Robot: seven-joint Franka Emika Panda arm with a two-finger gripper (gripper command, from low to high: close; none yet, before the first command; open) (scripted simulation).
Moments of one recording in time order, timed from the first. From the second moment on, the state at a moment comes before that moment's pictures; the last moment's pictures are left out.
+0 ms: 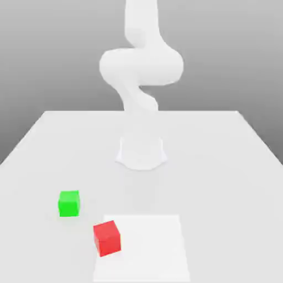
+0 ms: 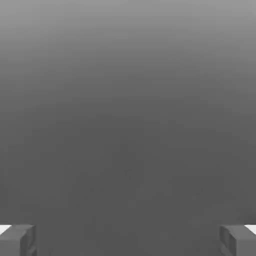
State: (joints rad) arm 0.01 -0.71 -0.03 -2.34 -0.01 2.35 0.74
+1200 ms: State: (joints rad) arm -0.04 0.23 -0.13 -2.66 0.11 2.88 0.10
